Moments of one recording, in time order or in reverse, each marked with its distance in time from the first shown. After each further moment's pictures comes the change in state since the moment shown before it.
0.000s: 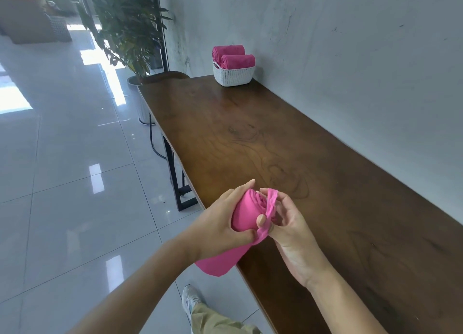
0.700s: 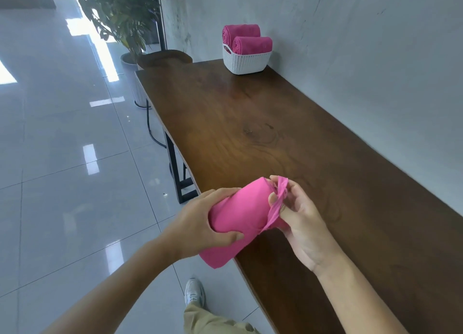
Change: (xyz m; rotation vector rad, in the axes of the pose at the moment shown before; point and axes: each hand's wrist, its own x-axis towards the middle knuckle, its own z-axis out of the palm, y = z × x) left_hand 0.034 -0.093 -0.078 0.023 0.036 -0.072; right_hand 0.118 -0.001 0.018 0.050 0.101 0.111
